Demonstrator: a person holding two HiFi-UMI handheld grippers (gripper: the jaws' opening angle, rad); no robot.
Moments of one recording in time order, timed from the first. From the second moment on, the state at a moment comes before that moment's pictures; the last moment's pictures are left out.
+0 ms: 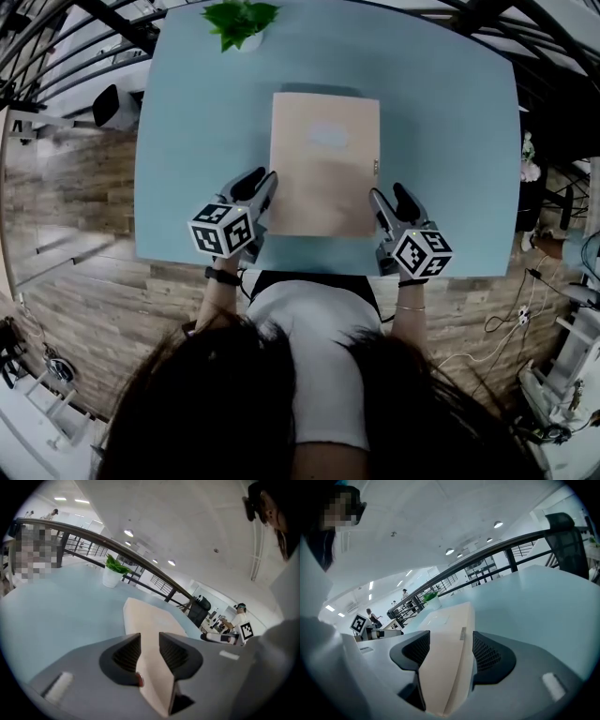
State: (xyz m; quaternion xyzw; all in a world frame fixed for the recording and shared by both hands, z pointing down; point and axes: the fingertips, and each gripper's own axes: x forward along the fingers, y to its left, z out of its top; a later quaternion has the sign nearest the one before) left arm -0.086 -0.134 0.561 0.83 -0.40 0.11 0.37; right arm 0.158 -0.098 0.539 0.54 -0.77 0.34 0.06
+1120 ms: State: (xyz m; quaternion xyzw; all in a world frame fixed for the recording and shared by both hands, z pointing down) left arm -0.090 -0.117 0.612 0.78 -0.38 0.06 0.49; right arm 0.151 -0.100 0.576 0.51 -0.75 0.42 0.03
